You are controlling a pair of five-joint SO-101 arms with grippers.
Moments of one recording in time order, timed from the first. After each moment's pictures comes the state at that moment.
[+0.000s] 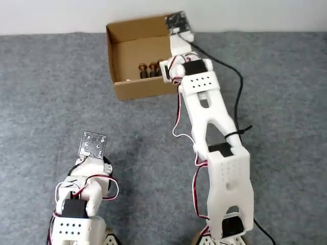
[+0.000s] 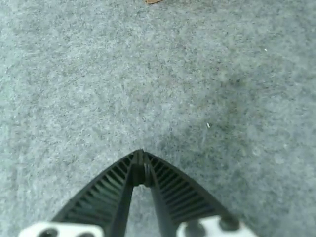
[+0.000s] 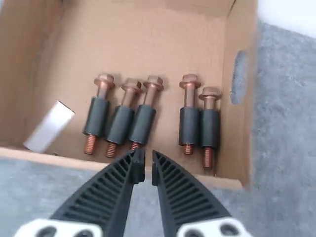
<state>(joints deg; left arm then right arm) -1.6 -85.7 96.0 50.3 -0.4 -17.8 37.9 -42.2 59.0 0.1</state>
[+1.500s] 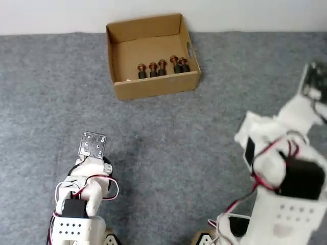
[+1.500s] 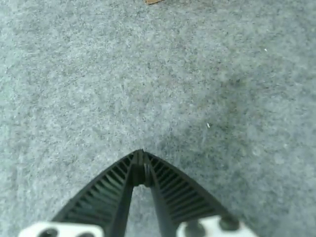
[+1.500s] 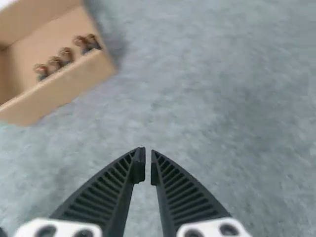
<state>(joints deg) -1.6 -85.7 96.0 50.3 -0.4 6.0 -48.8 8.9 96.0 -17.7</state>
